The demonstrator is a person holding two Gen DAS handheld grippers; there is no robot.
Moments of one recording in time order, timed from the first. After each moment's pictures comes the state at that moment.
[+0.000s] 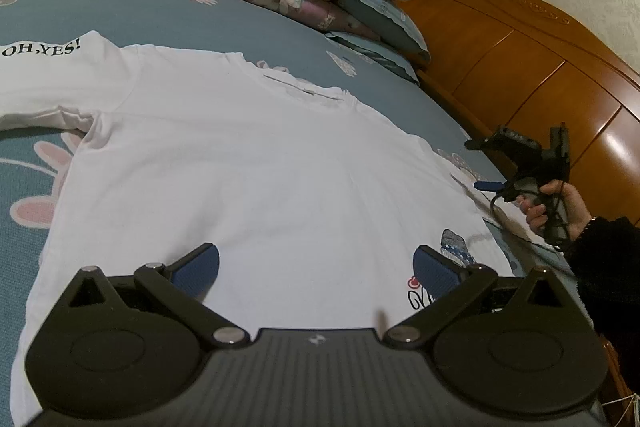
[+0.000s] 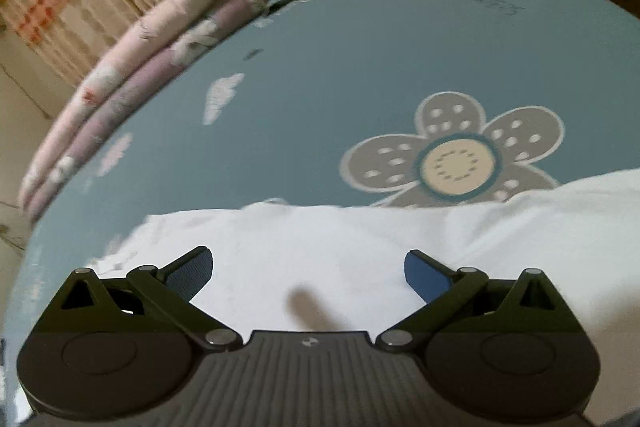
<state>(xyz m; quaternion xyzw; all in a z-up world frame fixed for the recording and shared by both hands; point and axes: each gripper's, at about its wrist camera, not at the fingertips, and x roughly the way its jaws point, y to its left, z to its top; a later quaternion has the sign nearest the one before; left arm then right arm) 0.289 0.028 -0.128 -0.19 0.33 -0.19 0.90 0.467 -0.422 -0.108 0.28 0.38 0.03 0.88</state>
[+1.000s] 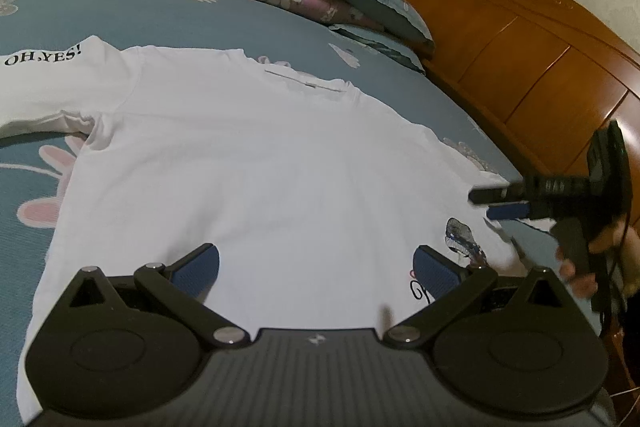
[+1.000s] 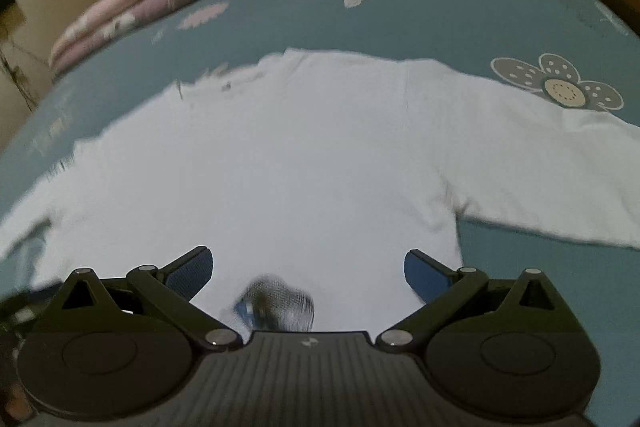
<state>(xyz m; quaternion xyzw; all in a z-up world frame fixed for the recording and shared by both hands) 0.283 0.018 -0.123 -0.16 0.35 -0.18 0.91 0.372 -0.264 -0.099 0.10 0.45 0.09 0.88</state>
